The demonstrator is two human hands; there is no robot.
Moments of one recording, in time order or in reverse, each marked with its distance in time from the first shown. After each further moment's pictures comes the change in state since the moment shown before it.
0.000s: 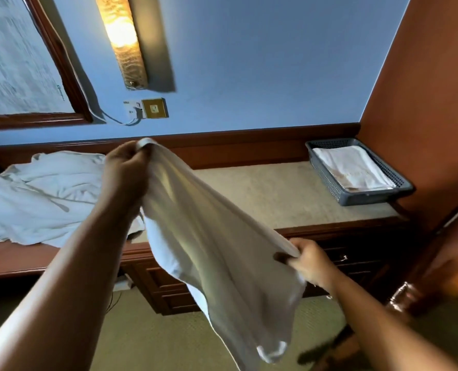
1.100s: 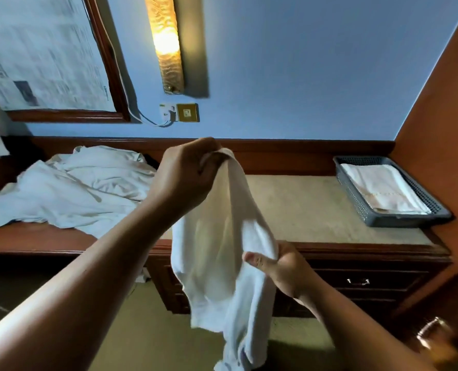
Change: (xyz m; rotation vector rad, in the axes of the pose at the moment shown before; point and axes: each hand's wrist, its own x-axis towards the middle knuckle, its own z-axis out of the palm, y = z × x) left_hand -0.036 0.040 0.000 0.494 -0.168 0.610; right_hand -0.036 -0.111 0.051 0.313 -0.294 -0.208
